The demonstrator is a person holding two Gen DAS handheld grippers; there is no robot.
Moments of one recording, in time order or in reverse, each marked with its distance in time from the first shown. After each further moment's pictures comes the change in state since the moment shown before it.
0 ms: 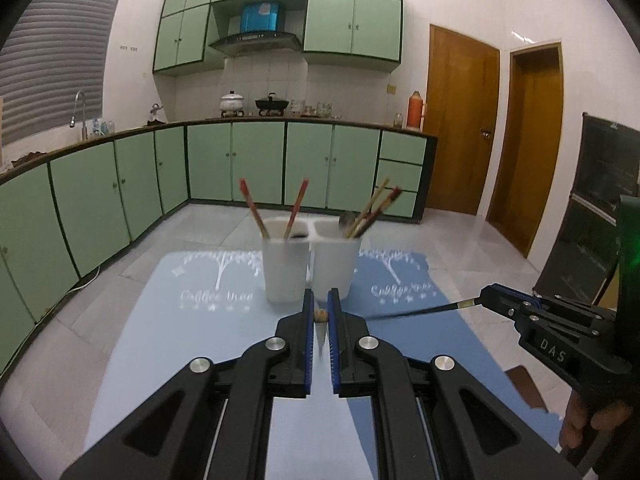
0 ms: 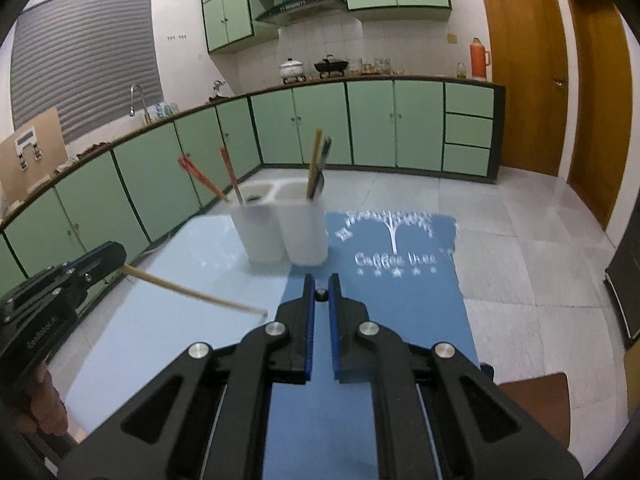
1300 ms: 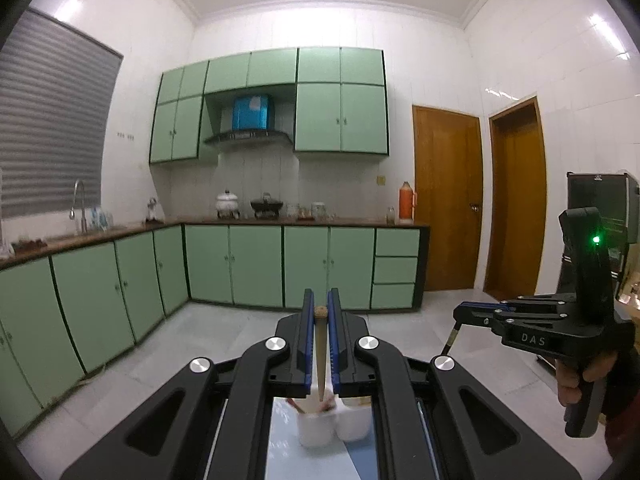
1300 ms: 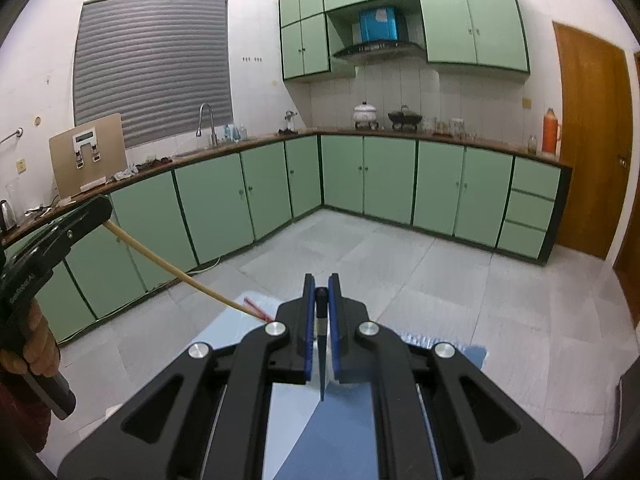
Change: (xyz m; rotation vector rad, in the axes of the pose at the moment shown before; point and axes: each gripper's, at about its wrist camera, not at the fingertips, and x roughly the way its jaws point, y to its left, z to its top) left arm -0.068 0.031 0.156 0.079 -0.335 -0.009; right arm -0.021 0.025 0.187 -0.195 -0.113 0.196
